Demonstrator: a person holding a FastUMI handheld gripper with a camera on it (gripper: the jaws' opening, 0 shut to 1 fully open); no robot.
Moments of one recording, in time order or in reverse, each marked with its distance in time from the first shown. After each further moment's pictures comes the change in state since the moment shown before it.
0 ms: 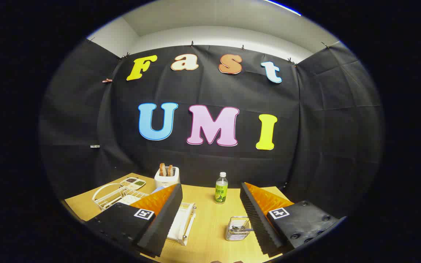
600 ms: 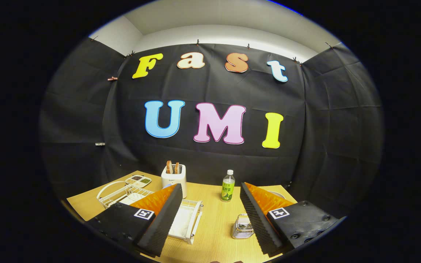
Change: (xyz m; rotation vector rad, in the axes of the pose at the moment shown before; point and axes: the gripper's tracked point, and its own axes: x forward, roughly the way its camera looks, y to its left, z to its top) arm -0.006 0.018 -0.003 -0.014 0.005 0.023
